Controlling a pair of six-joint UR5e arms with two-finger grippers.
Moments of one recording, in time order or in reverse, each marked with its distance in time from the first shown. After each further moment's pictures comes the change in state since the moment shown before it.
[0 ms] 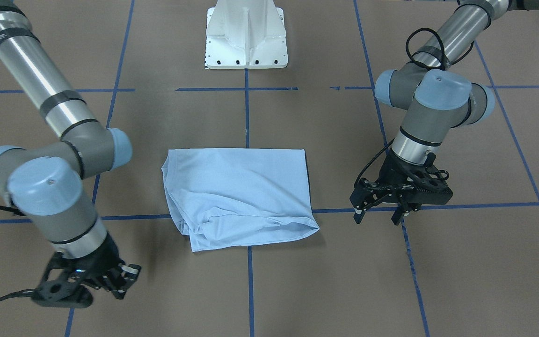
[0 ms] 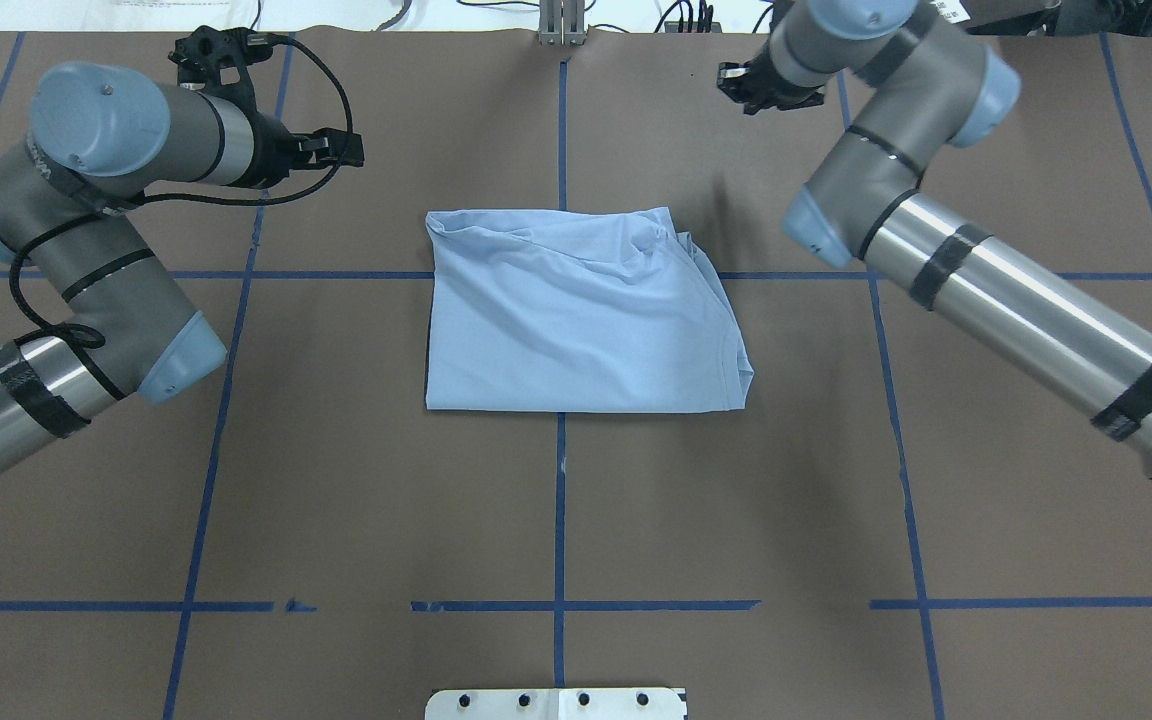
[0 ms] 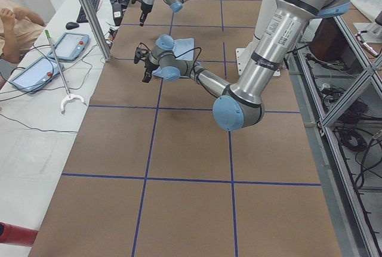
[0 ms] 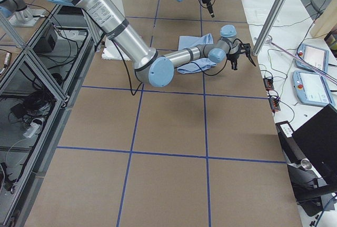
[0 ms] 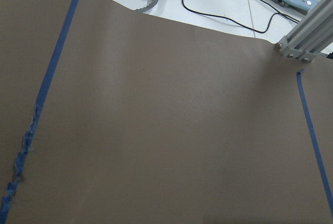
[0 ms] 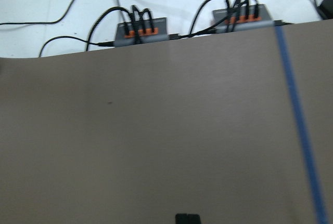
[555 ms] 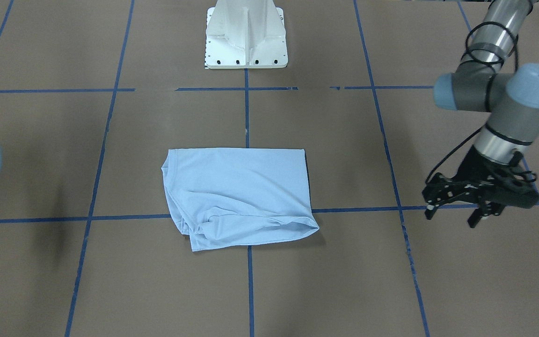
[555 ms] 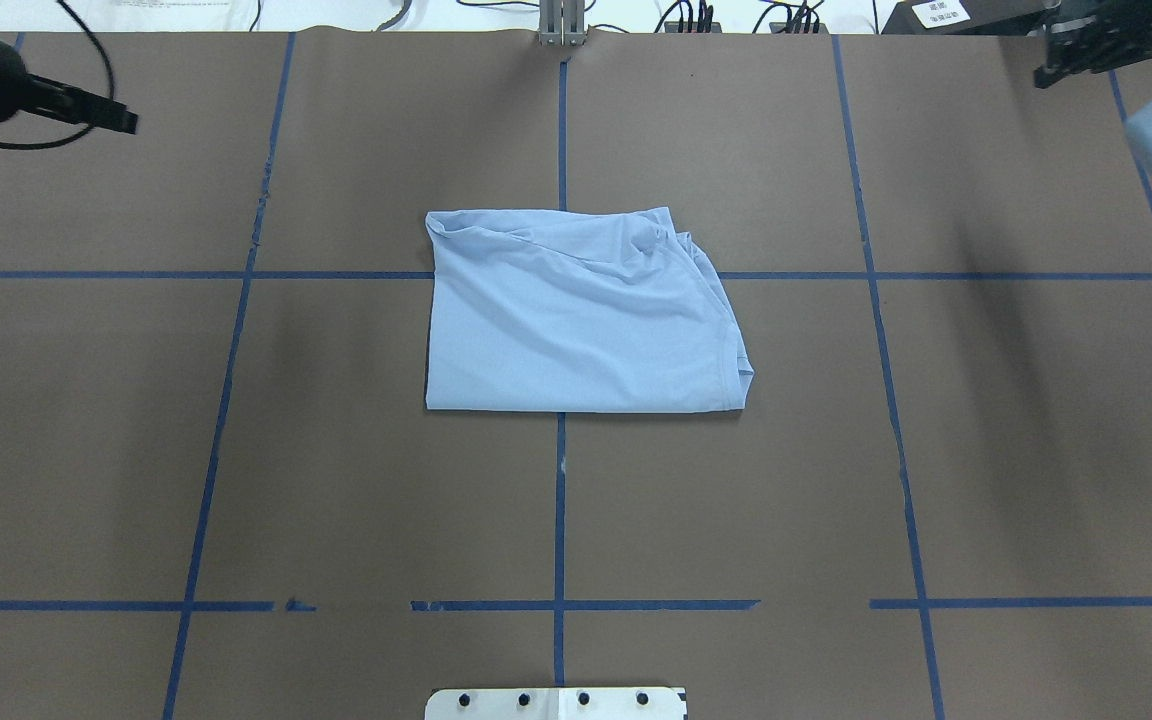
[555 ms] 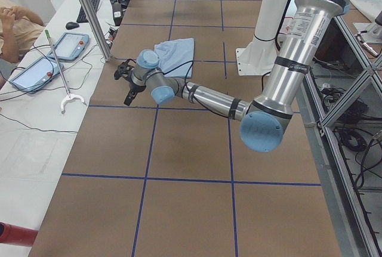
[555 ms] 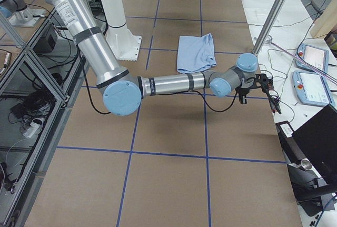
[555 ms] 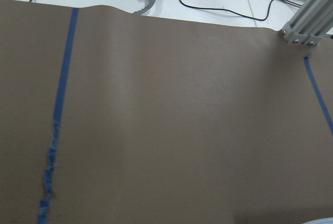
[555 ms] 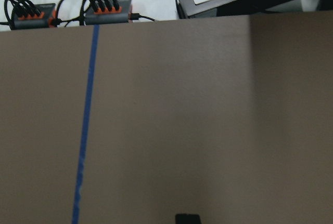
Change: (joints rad) left arm -0.353 0.211 -0.060 0.029 -0.329 0.558; right arm 0.356 -0.304 0.186 -0.151 0.381 -0.440
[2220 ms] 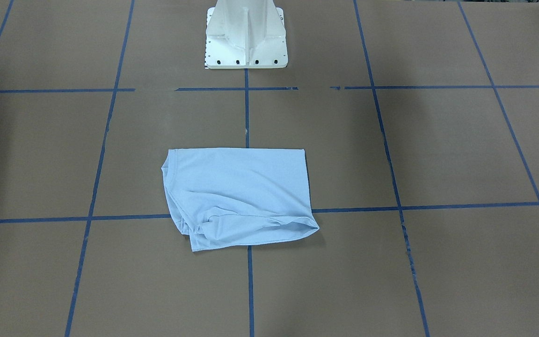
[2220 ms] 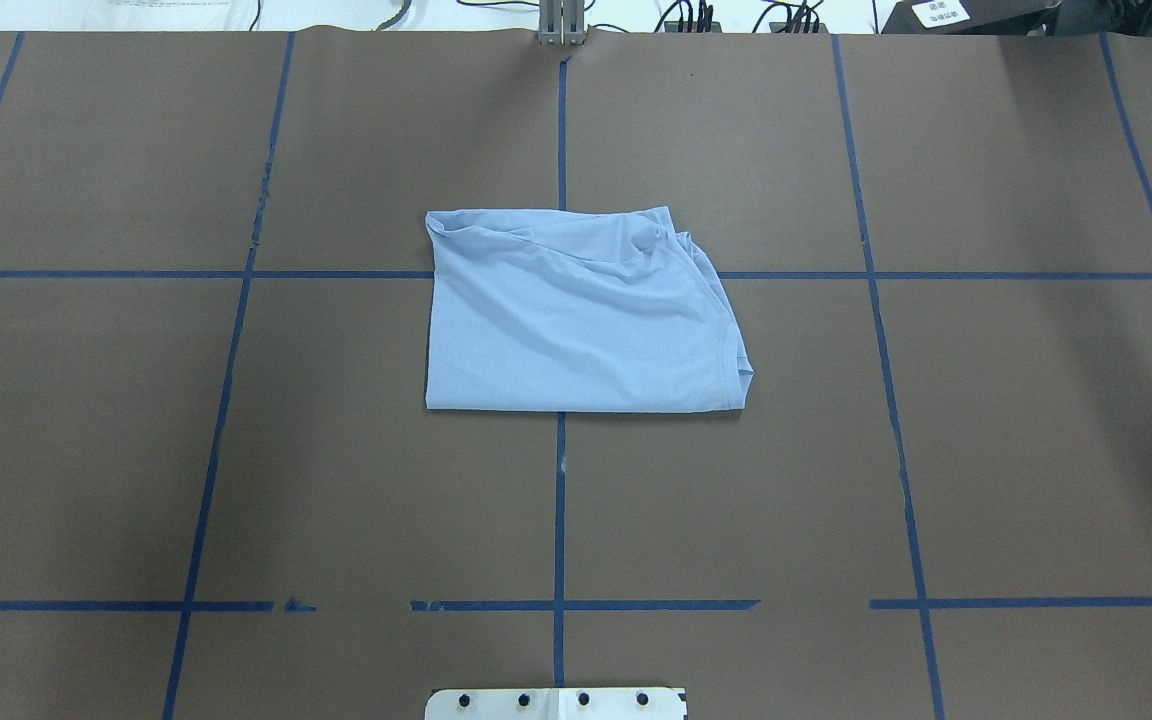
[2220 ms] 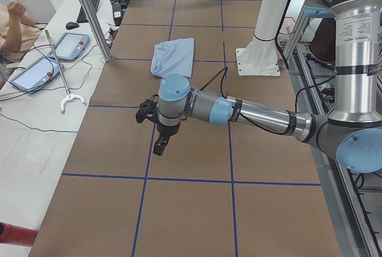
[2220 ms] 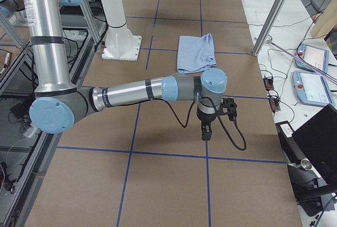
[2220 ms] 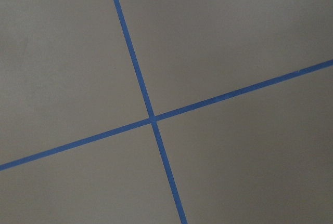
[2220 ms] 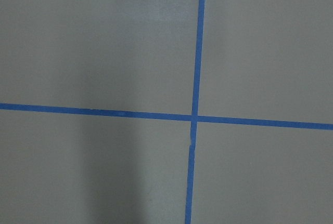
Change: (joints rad) left arm -0.323 0.380 -0.362 0.578 -0.169 0.600; right arm 0.209 -0.347 0.462 -0.612 -0.035 -0.562
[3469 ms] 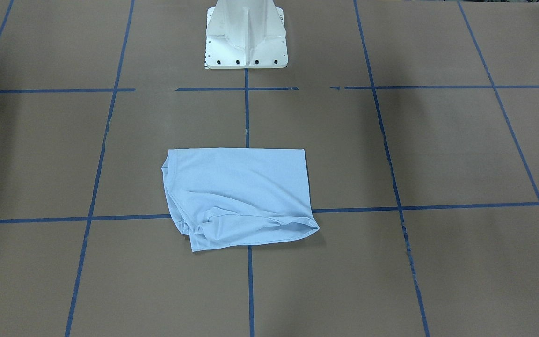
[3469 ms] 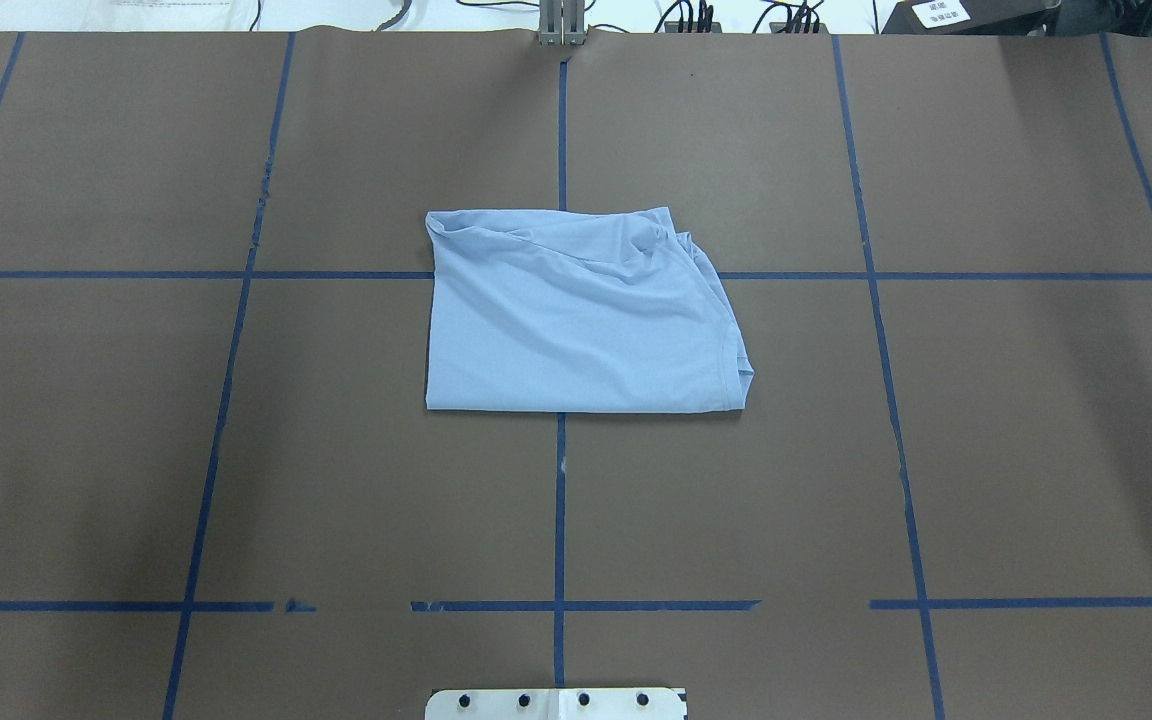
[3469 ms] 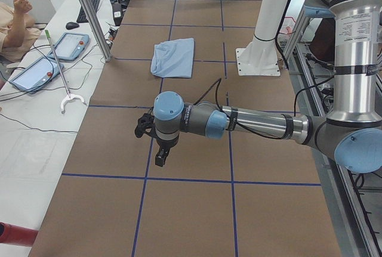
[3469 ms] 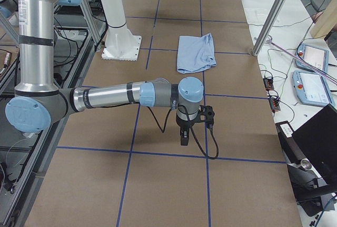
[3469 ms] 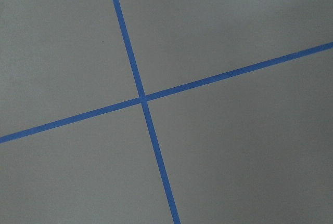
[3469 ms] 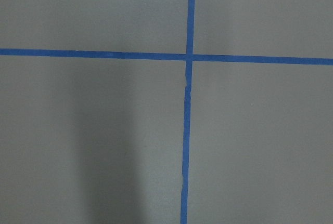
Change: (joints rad) left arm -0.003 -0.015 0.108 -0.017 -0.072 0.010; right arm -0.019 -0.167 0.100 0.004 0.009 0.008
